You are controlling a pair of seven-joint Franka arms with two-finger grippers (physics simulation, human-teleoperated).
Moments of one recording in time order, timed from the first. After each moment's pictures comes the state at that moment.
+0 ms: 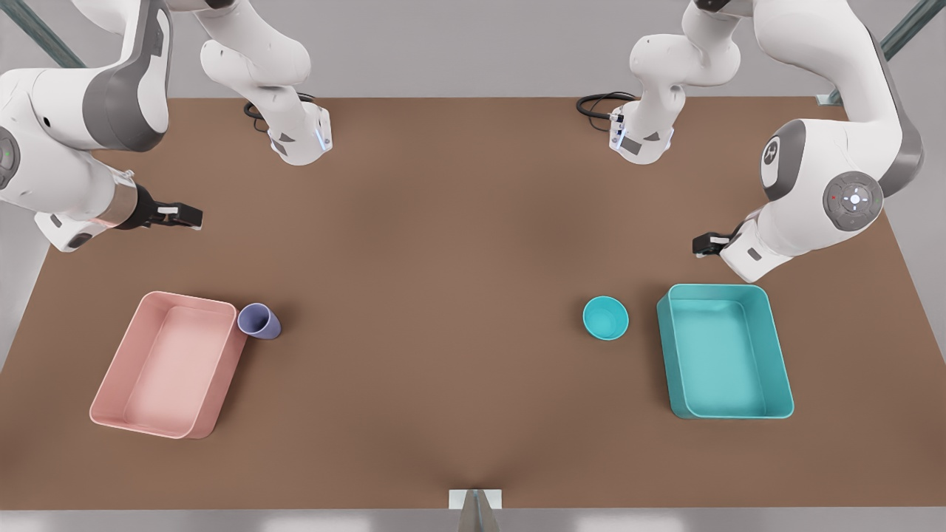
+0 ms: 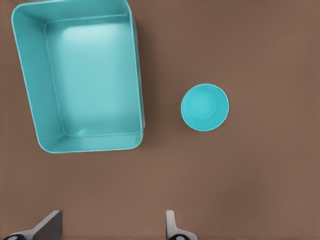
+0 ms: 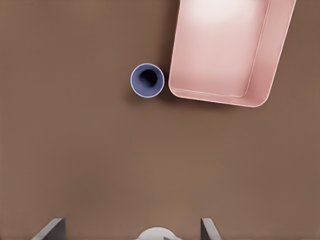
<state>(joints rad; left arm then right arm) -0.12 0.16 0.02 -1.55 0.02 1.48 -0.02 -0.01 0.12 0.03 -1.42 -0.02 1.27 0.05</state>
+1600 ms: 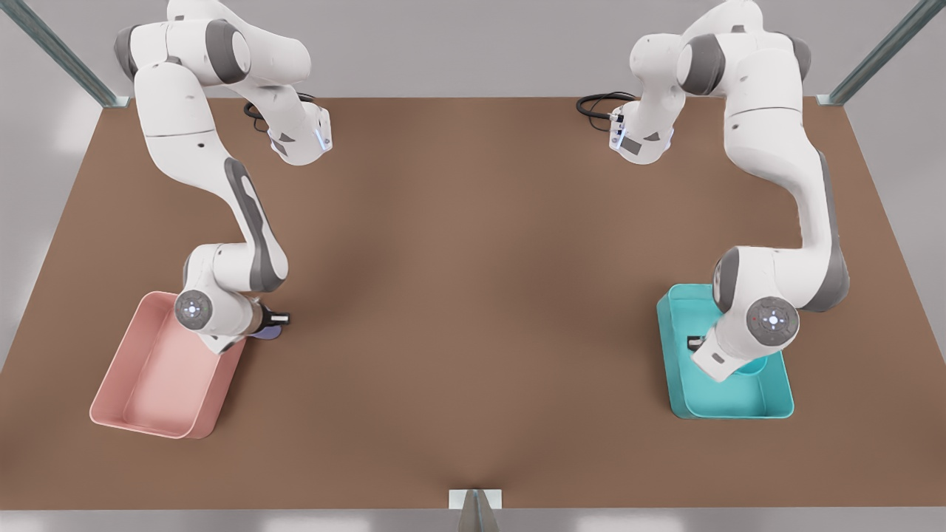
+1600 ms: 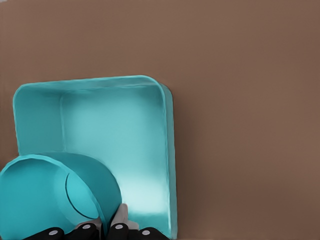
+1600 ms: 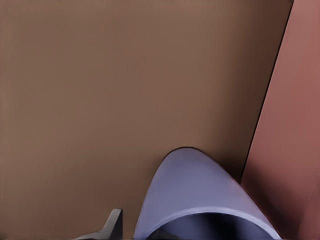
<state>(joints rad) -0.12 0.61 0.08 -1.37 0.16 1.83 -0.09 0.04 0.52 0.02 -1.84 0.04 2.14 0.03</state>
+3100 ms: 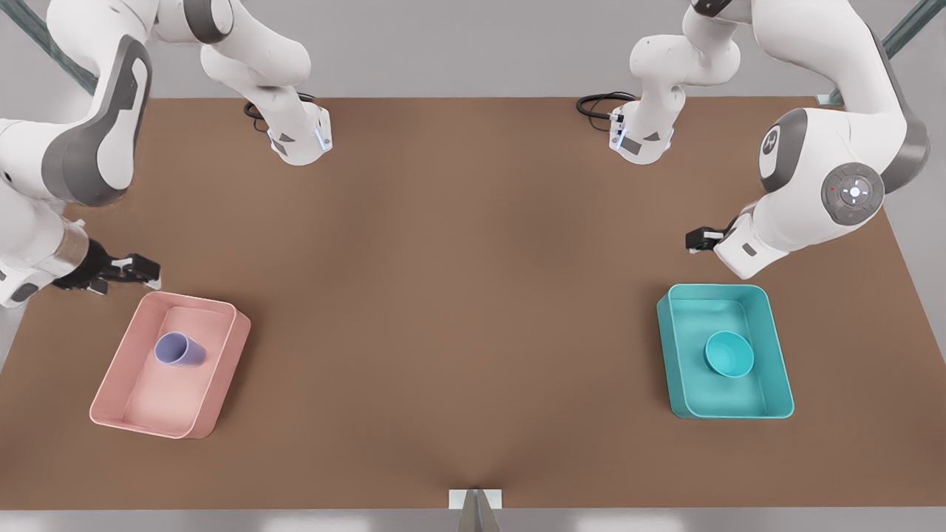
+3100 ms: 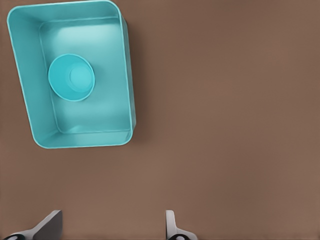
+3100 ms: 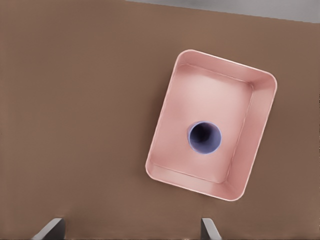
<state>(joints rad) -0.08 0.20 -0.06 -1.43 0.02 1.38 -0.07 -0.04 0.24 -0.06 -1.30 0.00 1.48 -0.20</state>
